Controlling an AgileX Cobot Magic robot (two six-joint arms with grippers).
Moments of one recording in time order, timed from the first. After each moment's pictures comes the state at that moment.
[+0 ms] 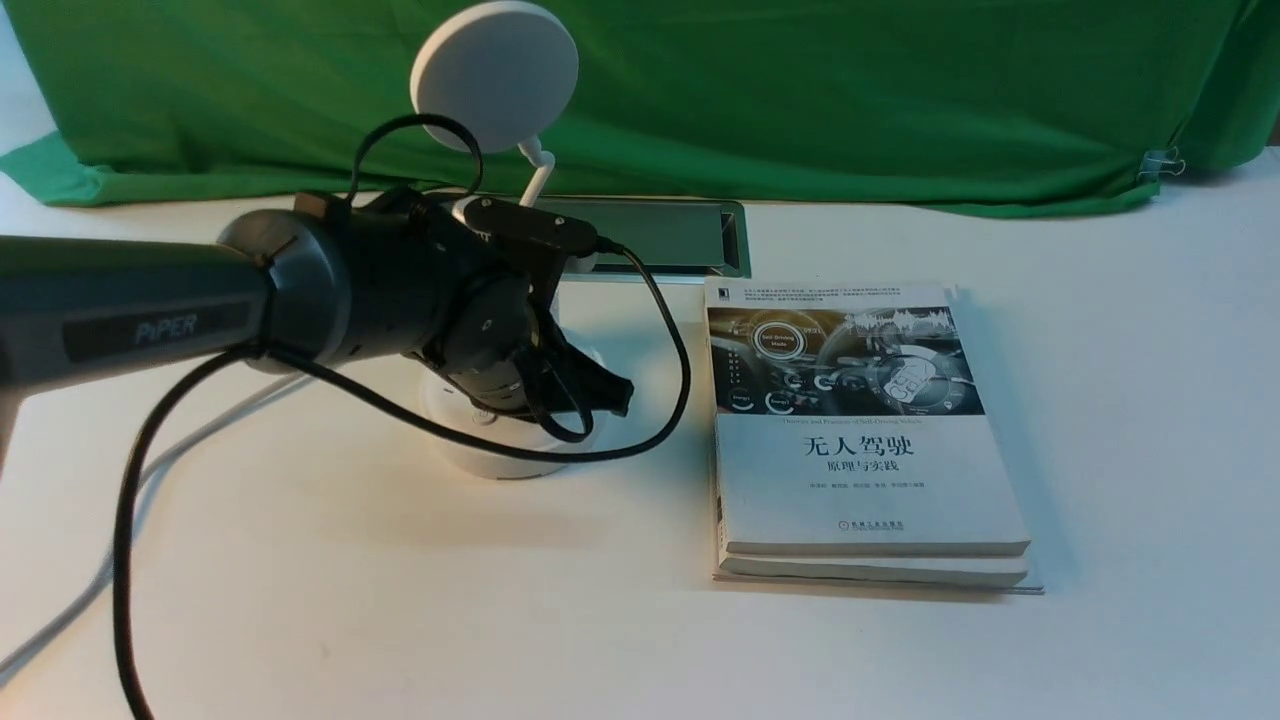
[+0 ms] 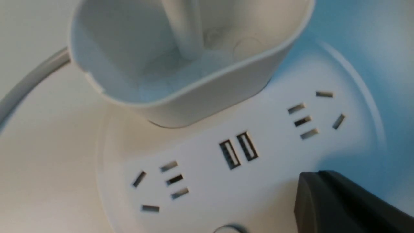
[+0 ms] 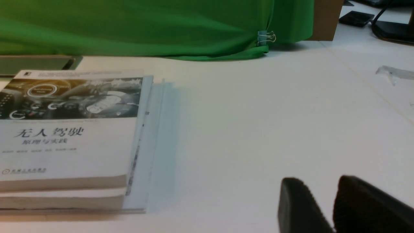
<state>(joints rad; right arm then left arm) -0.05 0.00 0.01 -0.05 0.22 0.04 -0.52 1.95 -1.29 0.26 0.45 -0.36</state>
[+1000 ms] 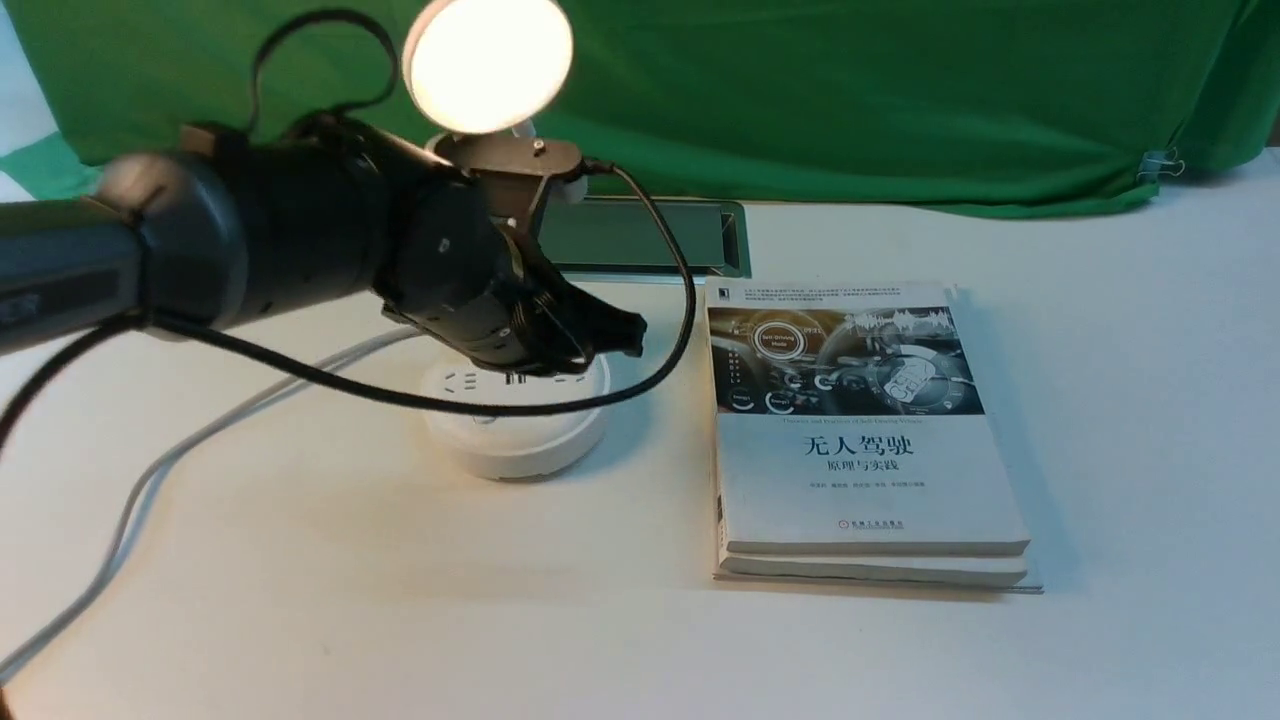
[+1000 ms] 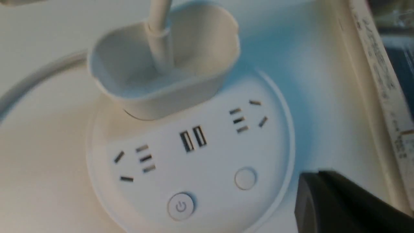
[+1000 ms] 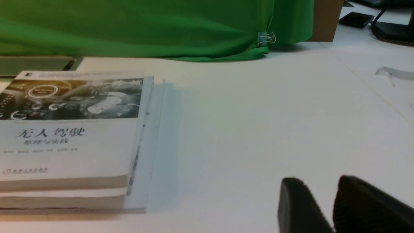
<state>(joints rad) -0.05 0.00 0.01 -0.05 0.22 0.04 -0.53 1.75 -1.28 0.00 0.55 -0.22</state>
